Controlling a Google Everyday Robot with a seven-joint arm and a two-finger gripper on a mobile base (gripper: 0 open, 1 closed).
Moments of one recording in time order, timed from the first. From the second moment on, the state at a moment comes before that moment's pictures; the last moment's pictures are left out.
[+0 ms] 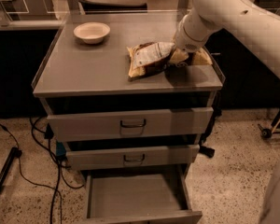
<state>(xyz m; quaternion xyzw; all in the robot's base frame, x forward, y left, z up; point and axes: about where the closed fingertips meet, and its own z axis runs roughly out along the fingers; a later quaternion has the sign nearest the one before) 0.730 -0.123 0.866 -0.65 0.70 -0.10 0.29</state>
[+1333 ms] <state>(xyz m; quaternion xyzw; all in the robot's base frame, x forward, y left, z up) 0.699 -0.147 0.895 -0.66 0.68 -0.08 0.30</state>
